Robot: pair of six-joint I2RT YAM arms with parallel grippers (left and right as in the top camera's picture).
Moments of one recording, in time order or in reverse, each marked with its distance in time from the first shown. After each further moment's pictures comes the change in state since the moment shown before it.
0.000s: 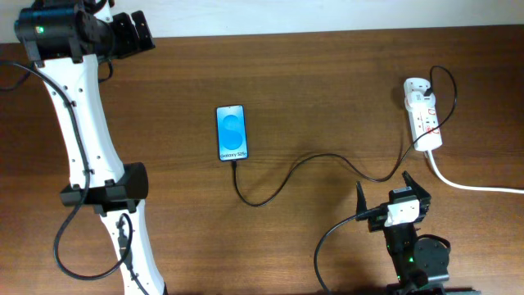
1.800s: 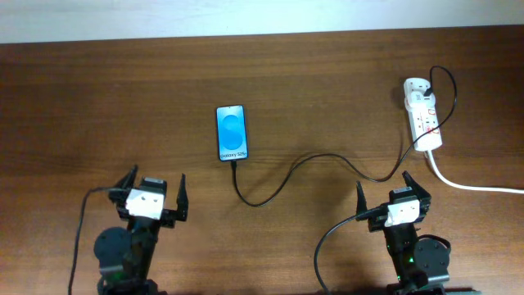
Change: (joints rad) left arm 0.002 -2.033 -2.934 1.691 0.113 0.457; right arm 0.000 -0.005 0.000 0.000 0.000 0.000
